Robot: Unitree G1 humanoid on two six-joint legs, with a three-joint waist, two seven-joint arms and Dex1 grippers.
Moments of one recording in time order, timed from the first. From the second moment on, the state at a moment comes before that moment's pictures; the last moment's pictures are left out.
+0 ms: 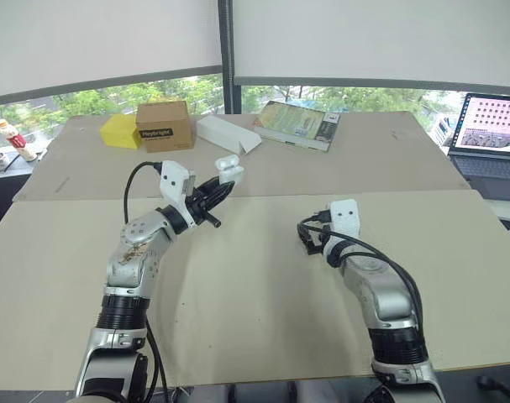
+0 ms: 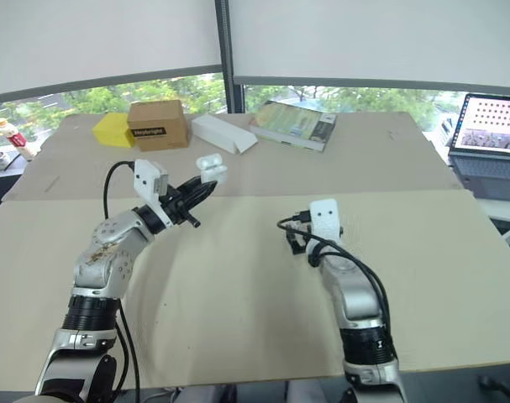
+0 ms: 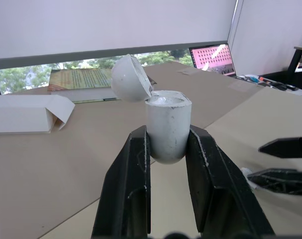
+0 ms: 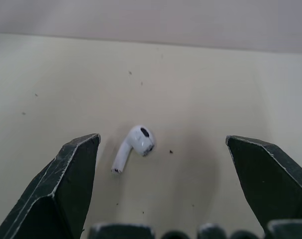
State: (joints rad) left arm -0.53 0.34 0.08 0.06 -0.38 0.30 -0.66; right arm -0.39 -0.12 -0.01 -0.11 0.08 0.75 0.07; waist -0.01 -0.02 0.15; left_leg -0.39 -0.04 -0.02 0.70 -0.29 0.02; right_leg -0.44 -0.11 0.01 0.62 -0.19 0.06
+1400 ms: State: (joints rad) left arm -0.47 0.36 0.09 0.04 -0.36 0.26 -0.64; right arm -0.45 -1.09 0.15 0.01 0.17 0.46 1.22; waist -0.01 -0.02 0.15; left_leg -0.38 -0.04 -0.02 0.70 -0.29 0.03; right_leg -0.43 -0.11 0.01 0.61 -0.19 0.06
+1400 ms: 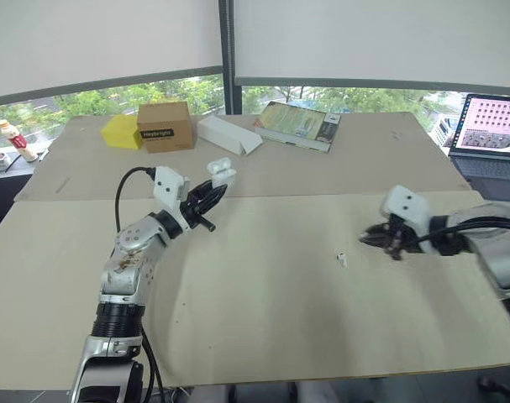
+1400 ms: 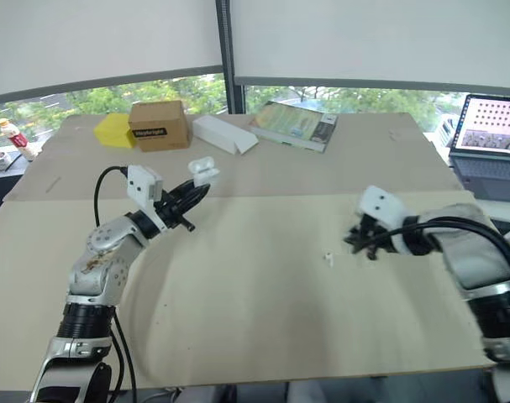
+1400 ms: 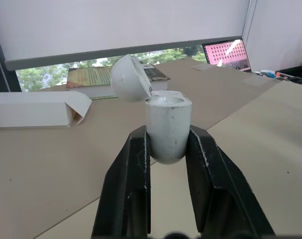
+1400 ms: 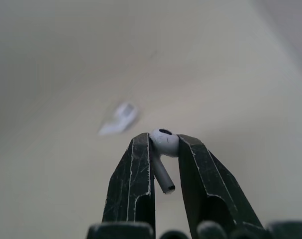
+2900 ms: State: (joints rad) left arm -0.41 0.35 0.08 -0.03 -0.36 0.27 -0.62; right arm -0.30 -1.18 0.14 0.27 -0.03 0.16 1.35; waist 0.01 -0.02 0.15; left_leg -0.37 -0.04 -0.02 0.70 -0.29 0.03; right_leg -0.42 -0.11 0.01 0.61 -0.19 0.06
